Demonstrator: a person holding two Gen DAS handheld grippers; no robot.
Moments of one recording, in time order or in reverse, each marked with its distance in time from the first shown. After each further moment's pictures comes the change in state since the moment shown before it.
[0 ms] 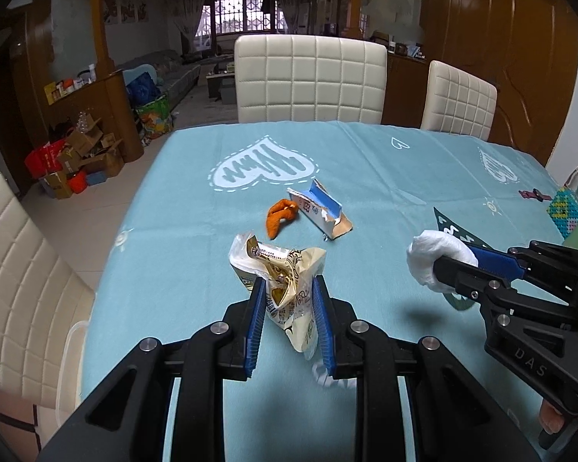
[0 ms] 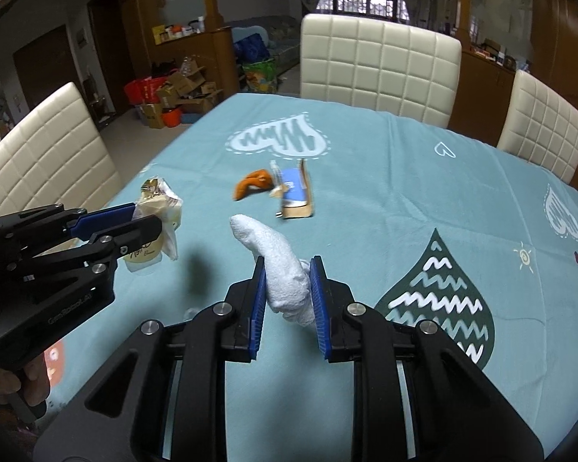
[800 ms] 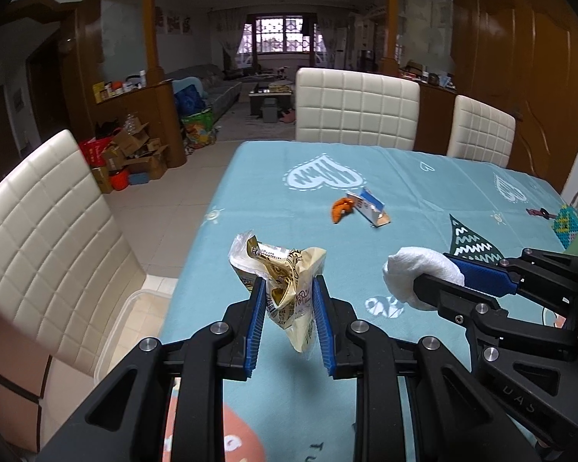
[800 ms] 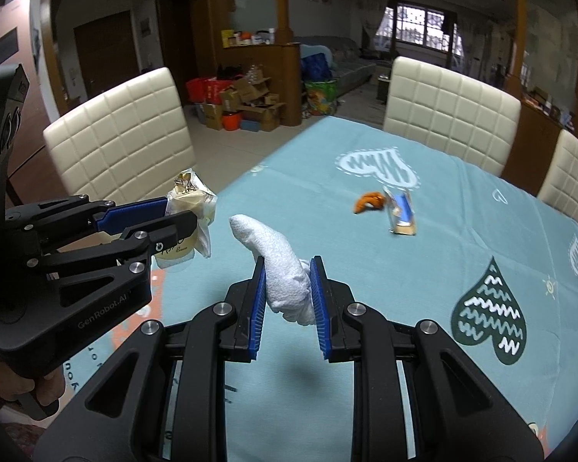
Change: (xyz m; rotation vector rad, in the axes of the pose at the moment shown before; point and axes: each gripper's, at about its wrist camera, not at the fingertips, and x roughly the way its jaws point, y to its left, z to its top) left arm -0.104 0.050 -0.052 -0.089 -0.089 0.120; right arm -0.063 0.110 -0.020 -0.169 -0.073 0.144
